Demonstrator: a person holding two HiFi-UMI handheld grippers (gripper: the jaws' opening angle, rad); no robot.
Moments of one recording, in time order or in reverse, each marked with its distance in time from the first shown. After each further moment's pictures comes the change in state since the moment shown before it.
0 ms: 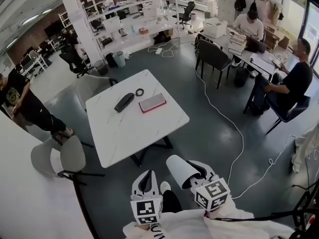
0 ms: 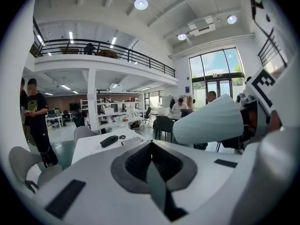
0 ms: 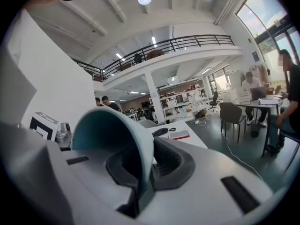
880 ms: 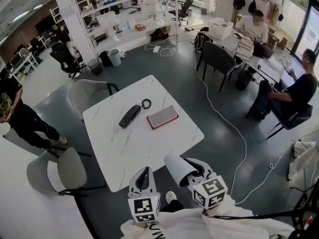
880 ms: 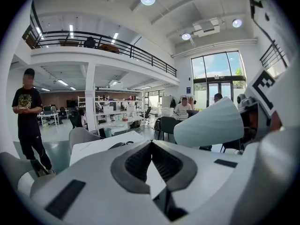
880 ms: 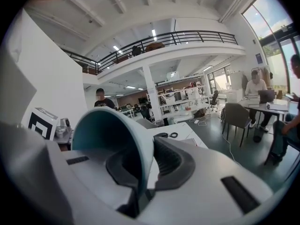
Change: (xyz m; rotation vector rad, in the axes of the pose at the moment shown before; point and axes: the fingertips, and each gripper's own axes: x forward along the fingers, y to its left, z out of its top) left arm 0.139 0.154 0.044 -0.019 0.011 -0.040; right arm 0.198 -0.001 0.054 -0.026 0.055 -0.049
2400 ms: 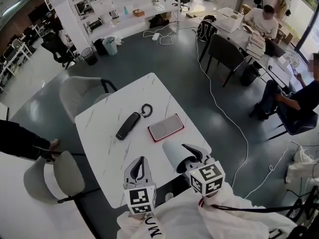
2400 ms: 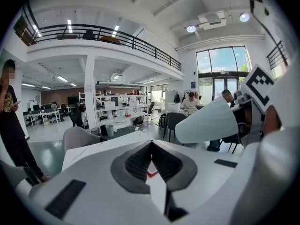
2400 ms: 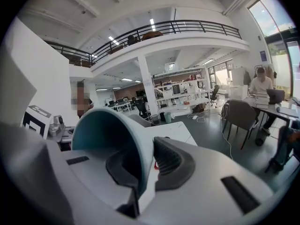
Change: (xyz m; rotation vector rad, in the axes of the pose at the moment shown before) left arm 0.167 0.081 0.024 -0.010 0.061 0.026; right arm 0.174 -0.090 0.044 -0.010 0.101 -0.023
